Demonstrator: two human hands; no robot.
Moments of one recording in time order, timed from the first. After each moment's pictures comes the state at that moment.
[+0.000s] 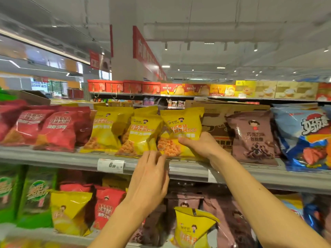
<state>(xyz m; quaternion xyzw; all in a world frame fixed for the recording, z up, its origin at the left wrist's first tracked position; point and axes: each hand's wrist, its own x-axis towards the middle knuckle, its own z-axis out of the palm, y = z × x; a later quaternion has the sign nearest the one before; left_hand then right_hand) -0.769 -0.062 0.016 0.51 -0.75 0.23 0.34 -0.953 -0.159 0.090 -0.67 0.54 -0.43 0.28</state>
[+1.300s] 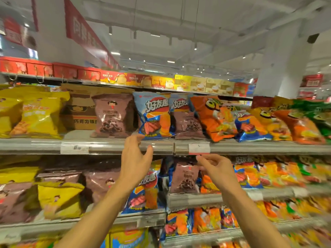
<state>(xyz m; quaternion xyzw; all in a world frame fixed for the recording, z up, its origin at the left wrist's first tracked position) -1.151 -0.014 0.020 0.46 -0.66 -0.11 0.58 -1.386 0.041 0.012 -0.48 0.60 -0.59 0.25</state>
